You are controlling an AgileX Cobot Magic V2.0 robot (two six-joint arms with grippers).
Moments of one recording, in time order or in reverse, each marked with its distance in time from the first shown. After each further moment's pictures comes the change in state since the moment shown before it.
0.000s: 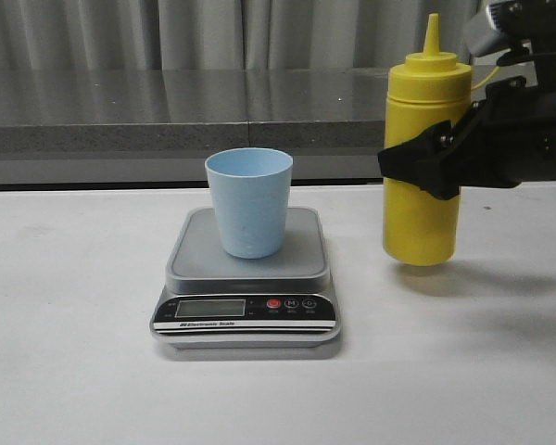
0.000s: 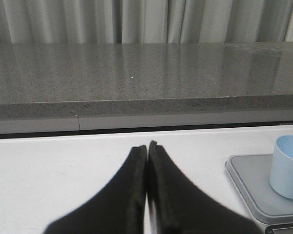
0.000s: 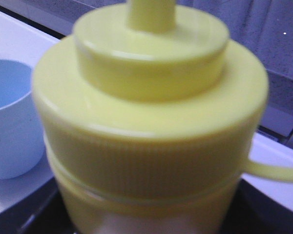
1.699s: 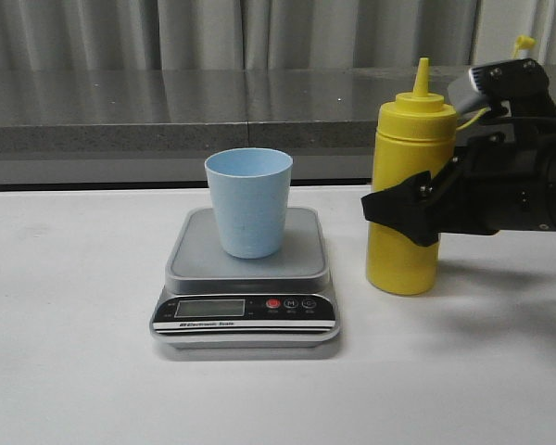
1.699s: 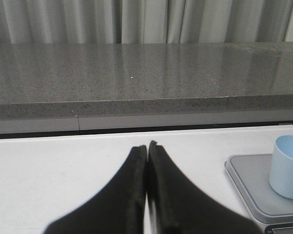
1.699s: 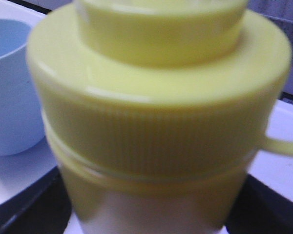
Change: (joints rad) left arm 0.000 0.000 0.000 0.000 0.000 0.000; right arm 0.000 0.155 -0.002 0.011 -0.120 -0.011
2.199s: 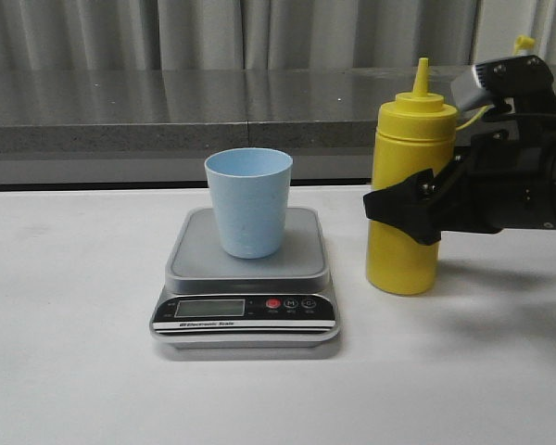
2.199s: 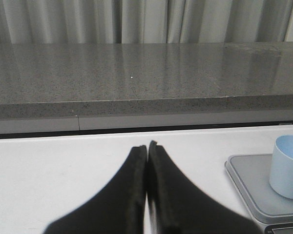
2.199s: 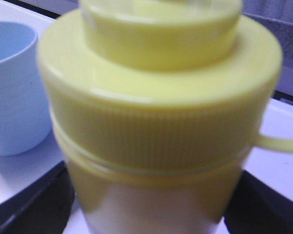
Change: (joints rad) left arm 0.000 0.000 0.000 0.000 0.000 0.000; right arm 0.000 -0.023 0.020 0.006 0.002 0.000
